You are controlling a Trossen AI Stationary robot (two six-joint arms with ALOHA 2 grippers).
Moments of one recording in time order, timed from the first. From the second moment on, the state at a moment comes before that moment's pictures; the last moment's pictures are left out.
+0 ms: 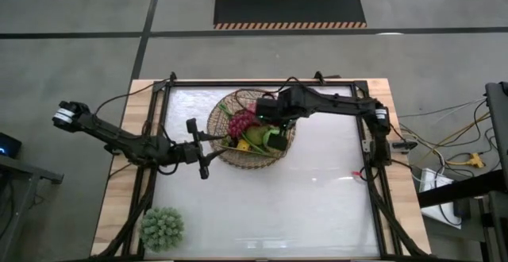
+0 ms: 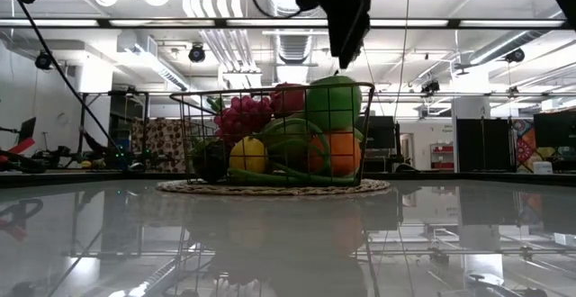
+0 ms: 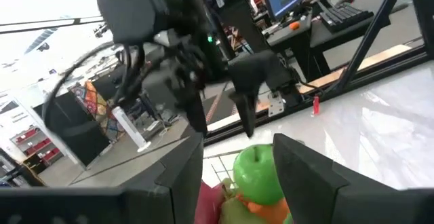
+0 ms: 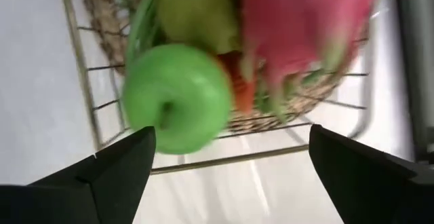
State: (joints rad) left arm -0.34 0.93 0.45 0.58 -0.56 0.53; right arm -0.10 1.97 2.05 -1.48 0.10 0.18
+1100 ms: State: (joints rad) left arm -0.34 0.76 0.40 0.12 -0.15 0.47; right arm 0.04 1.19 0.50 0.54 0.08 -0.43
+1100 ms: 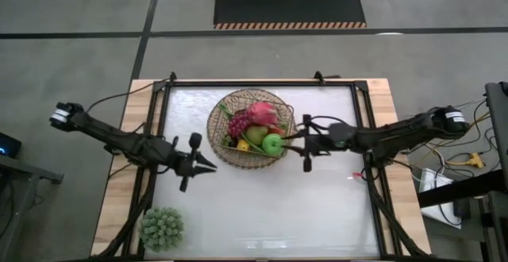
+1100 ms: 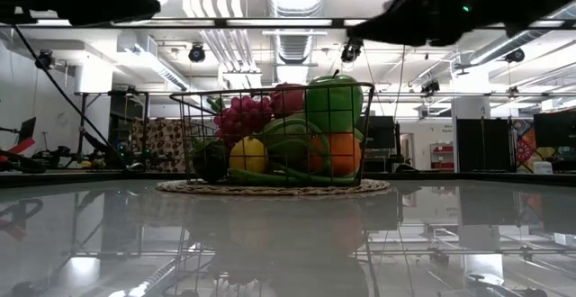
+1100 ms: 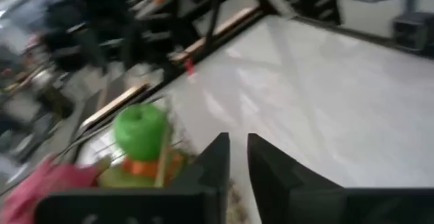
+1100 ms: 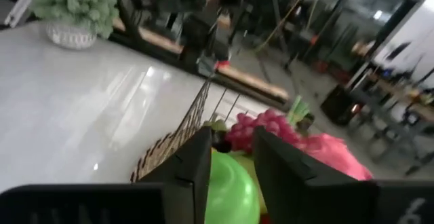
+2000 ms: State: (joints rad) left arm -0.34 0.23 0.01 0.36 -0.40 0.46; right arm -0.18 0.59 0.05 0.69 -0.09 -0.37
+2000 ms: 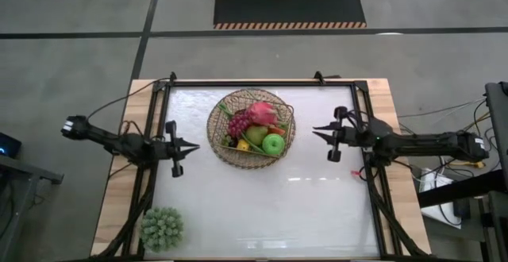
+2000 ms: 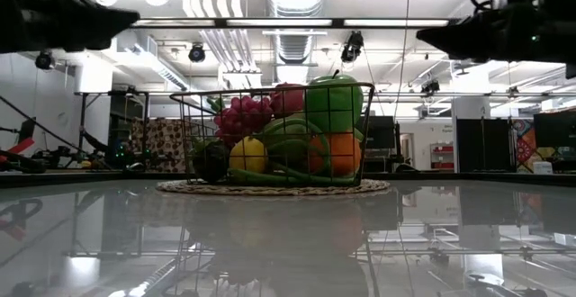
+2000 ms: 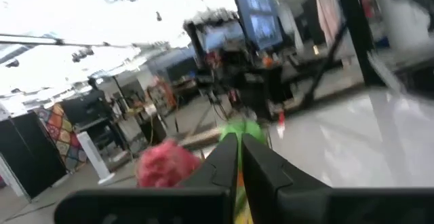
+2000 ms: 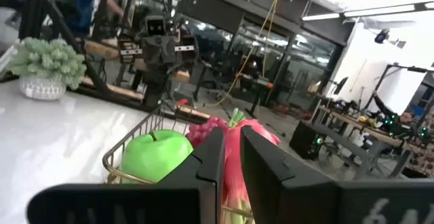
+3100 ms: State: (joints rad) left arm -0.34 0.12 0.01 0.33 -0.45 0.46; right arm -0.18 0.02 0.01 0.53 -0.34 -0.09
